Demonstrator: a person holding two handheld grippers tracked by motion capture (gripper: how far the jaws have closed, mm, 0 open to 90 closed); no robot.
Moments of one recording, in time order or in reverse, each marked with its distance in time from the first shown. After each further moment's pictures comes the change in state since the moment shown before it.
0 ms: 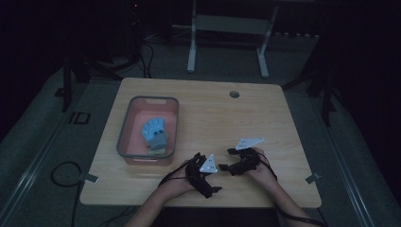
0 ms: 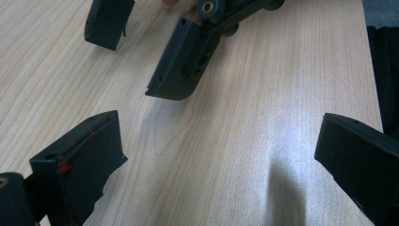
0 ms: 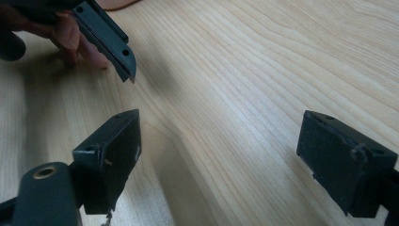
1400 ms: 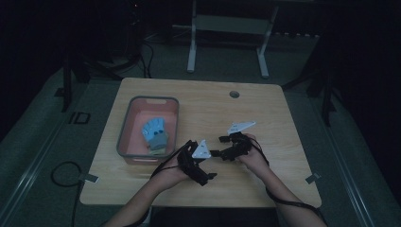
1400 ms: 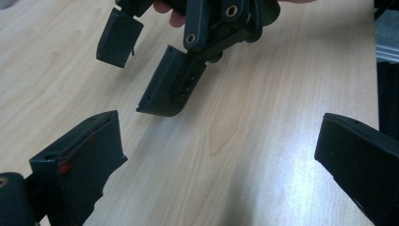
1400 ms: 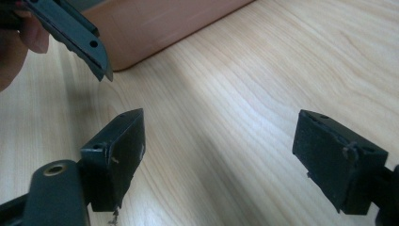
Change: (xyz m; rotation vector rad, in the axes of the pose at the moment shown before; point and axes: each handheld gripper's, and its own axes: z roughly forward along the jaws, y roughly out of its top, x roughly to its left) left arm 0.021 0.021 -0.044 -0.011 0.076 -0.051; right arm -0.006 0.058 0.010 -0.003 0.027 0.023
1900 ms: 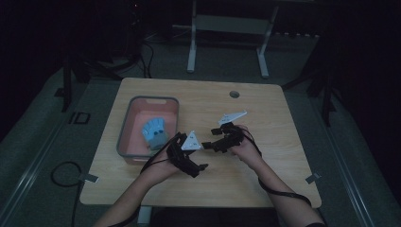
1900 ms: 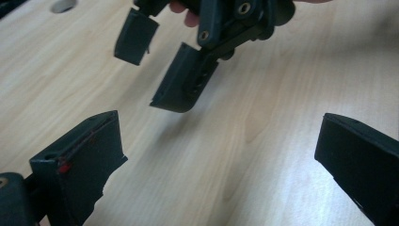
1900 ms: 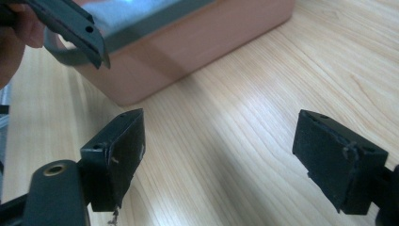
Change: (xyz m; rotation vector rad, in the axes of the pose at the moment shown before) left arm 0.018 0.002 -0.032 -0.002 0.079 -0.030; right arm 0.004 0.040 0.011 0.010 0.021 -0.014
